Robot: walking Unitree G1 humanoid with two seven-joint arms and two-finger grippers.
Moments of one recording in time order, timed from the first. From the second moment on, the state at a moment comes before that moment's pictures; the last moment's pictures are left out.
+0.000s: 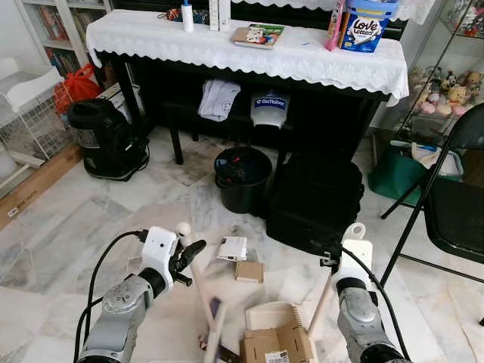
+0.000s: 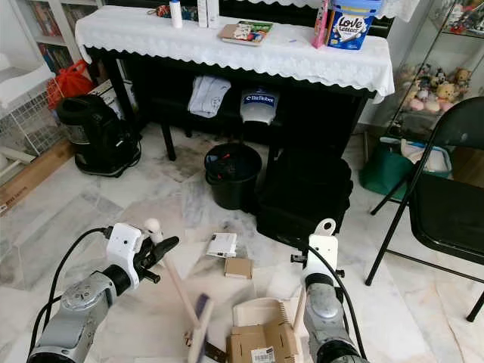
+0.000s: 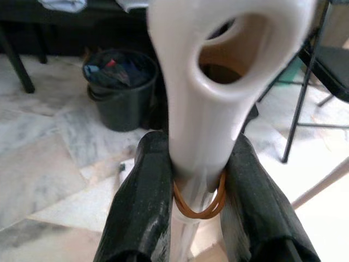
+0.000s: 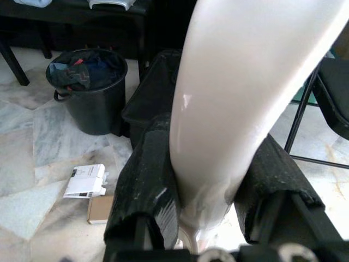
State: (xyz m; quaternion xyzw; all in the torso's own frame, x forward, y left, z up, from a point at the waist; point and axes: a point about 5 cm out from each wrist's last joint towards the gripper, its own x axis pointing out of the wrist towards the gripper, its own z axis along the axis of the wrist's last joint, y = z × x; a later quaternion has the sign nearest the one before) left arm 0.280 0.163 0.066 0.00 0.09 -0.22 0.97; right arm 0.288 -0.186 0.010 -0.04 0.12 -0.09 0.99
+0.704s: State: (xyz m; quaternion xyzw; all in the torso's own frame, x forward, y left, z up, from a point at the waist) left arm 0.299 0.191 0.105 0.06 -0.05 -0.05 1.00; right arm 0.295 -0.202 0.020 0.01 0.10 -0.13 0.99
